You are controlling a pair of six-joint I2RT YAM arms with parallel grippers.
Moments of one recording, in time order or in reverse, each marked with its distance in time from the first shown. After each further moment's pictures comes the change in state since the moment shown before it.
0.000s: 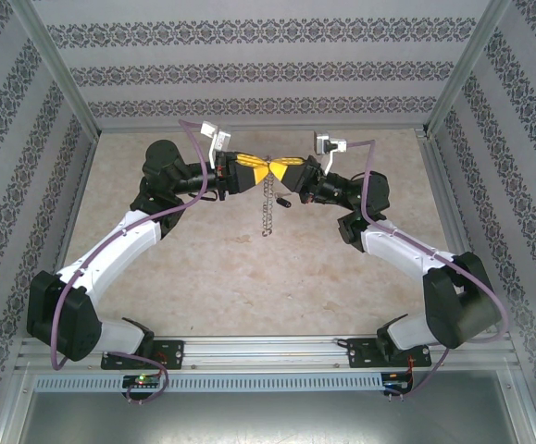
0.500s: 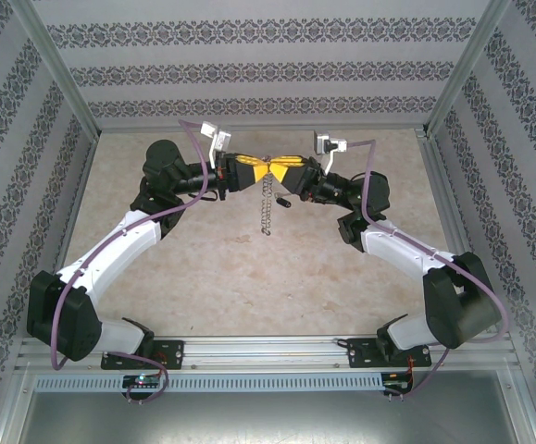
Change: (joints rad) left arm 0.000 0.000 0.000 -0.023 -0.016 0.024; right arm -0.011 0.000 0.002 0.006 0.007 0.026
